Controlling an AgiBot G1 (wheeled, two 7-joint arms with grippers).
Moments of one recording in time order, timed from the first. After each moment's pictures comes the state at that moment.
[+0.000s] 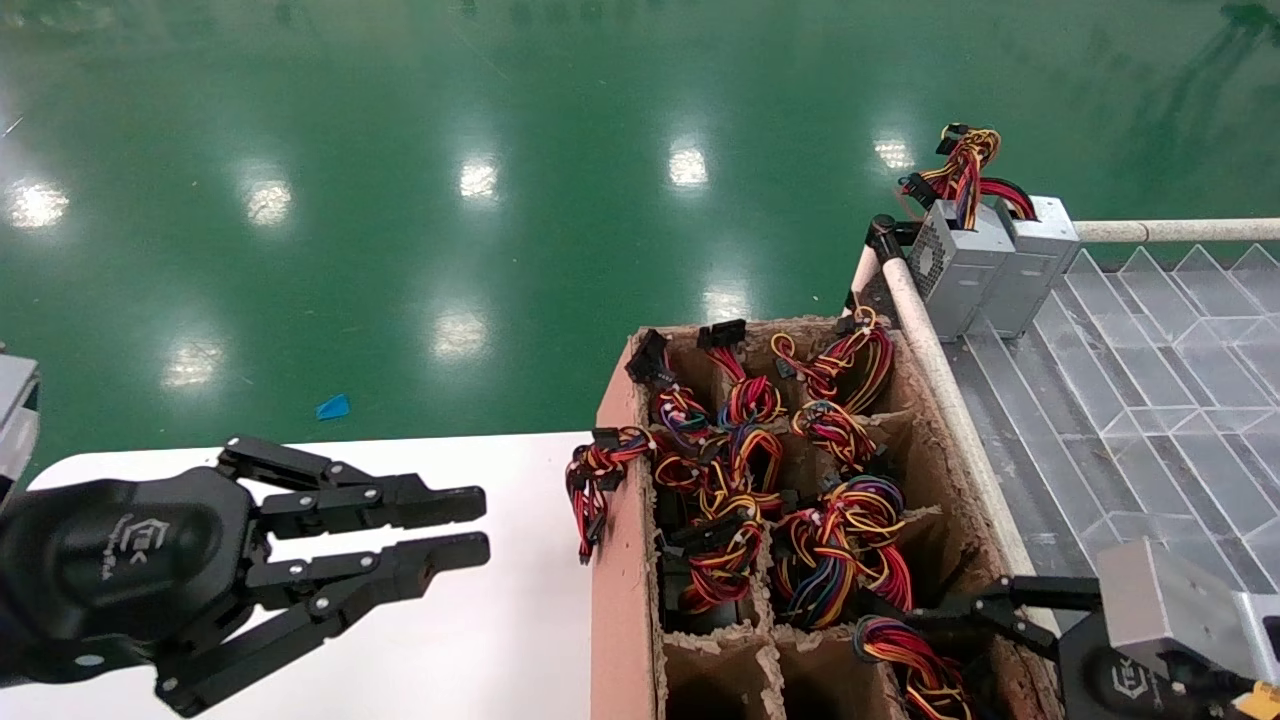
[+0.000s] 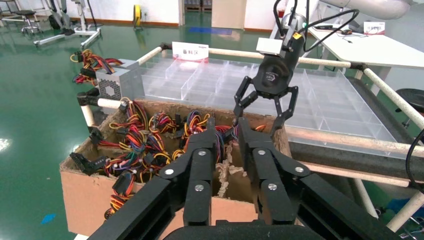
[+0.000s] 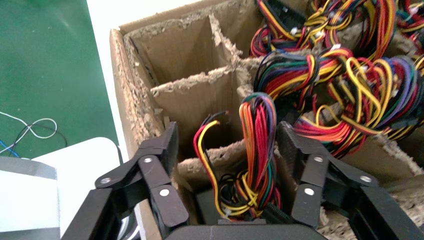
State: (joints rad) left arm -1.11 0.55 0.43 -1.24 0.62 1.43 -0.11; right arm 1.09 -0.38 -0.40 1.34 -1.09 -1.48 0.28
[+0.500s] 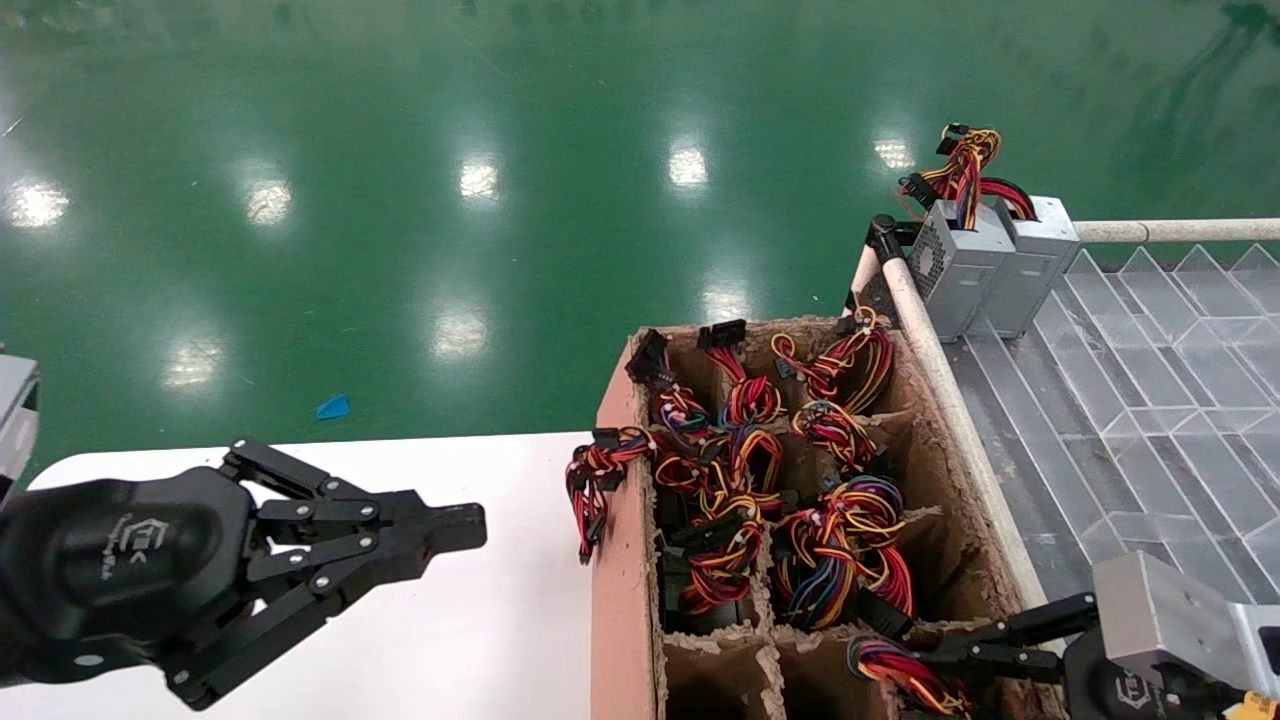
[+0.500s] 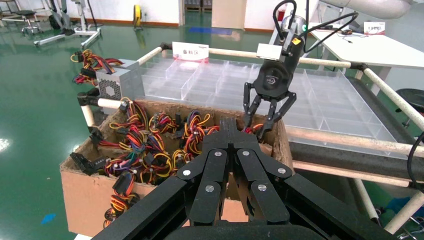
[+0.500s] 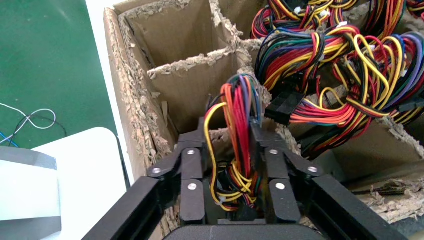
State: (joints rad) left arm -1.11 0.55 0.43 -1.24 0.62 1.43 -0.11; right arm 1.10 -0.37 -0.41 1.34 -1.12 -1.48 0.28
